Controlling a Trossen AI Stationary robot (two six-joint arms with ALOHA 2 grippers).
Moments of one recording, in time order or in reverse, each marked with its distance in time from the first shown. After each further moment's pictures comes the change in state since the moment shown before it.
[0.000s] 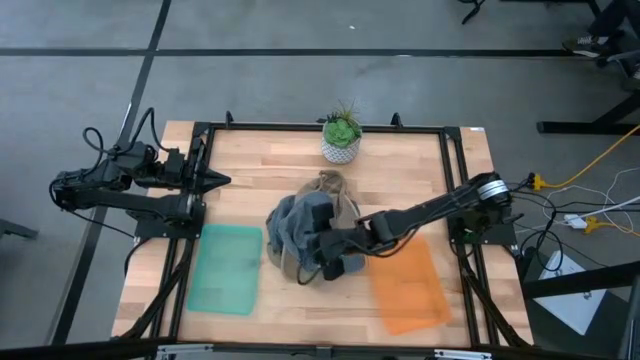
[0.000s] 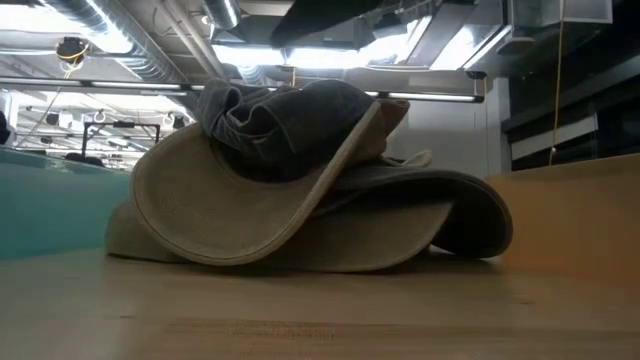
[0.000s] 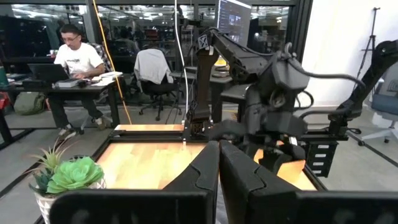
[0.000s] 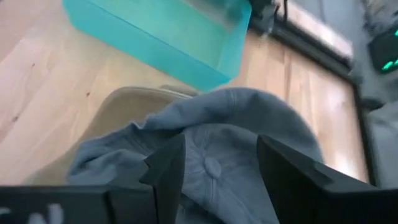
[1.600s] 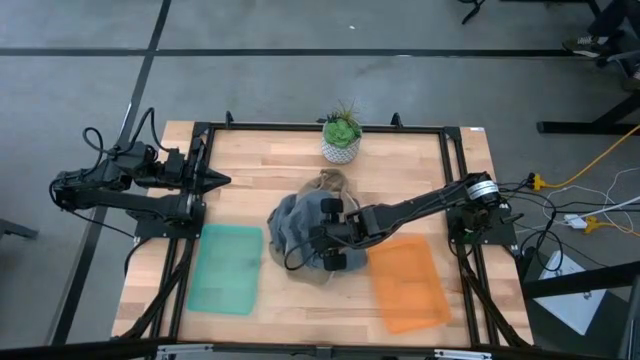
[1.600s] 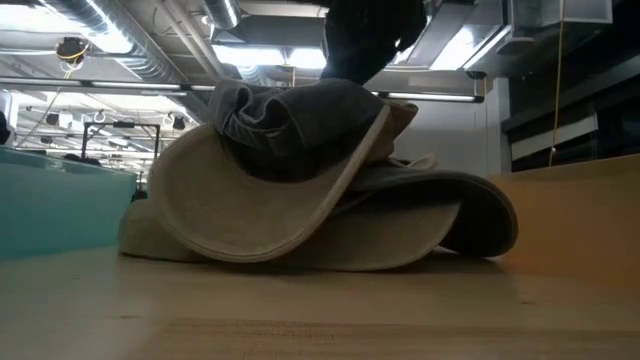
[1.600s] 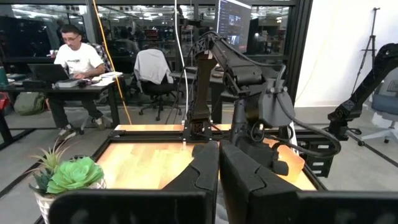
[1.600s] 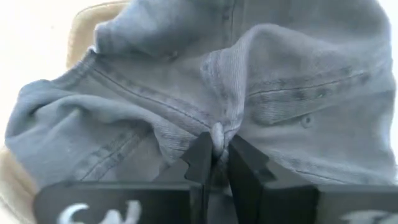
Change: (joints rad) left arm 0.000 0.000 0.000 0.000 0.000 0.000; right arm -0.059 0.064 0.066 -0.291 -0.031 0.247
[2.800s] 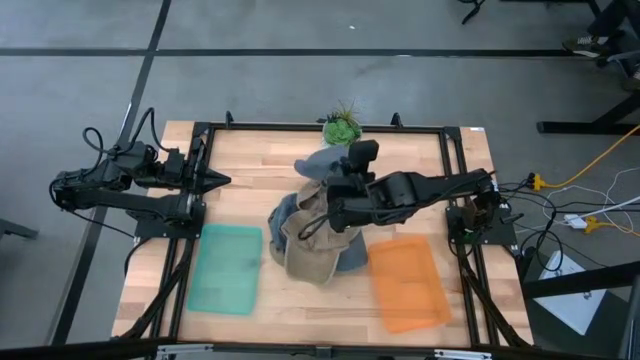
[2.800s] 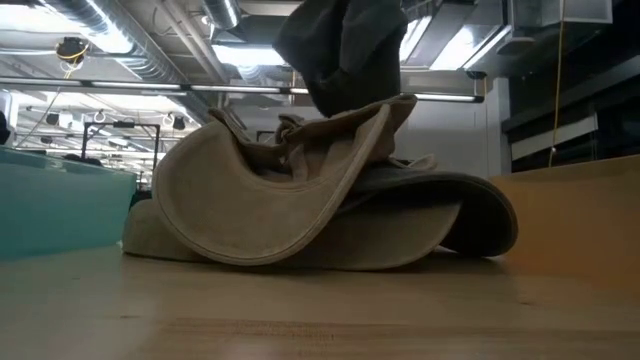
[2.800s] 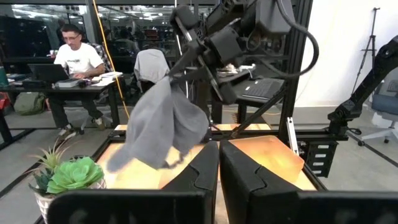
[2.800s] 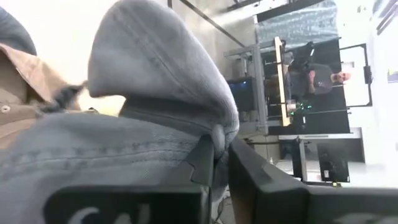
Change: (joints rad) left arm 0.000 0.000 0.000 0.000 0.000 0.000; right arm 0.000 -0.002 0.608 -0.711 0.744 -0.156
